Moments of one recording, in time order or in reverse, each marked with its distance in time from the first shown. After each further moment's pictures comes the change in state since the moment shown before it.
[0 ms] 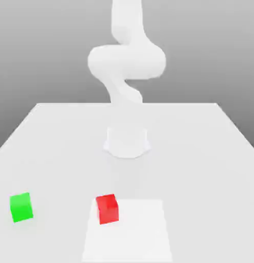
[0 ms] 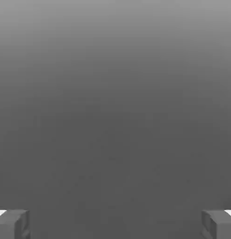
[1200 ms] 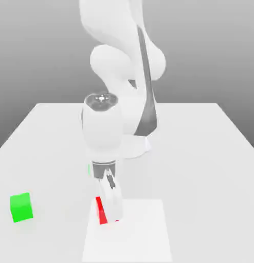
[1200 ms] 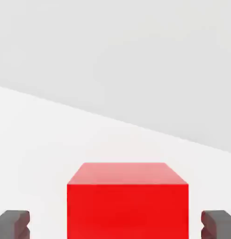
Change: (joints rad) arm -0.255 0.950 0.069 -0.433 -0.188 0.661 1.157
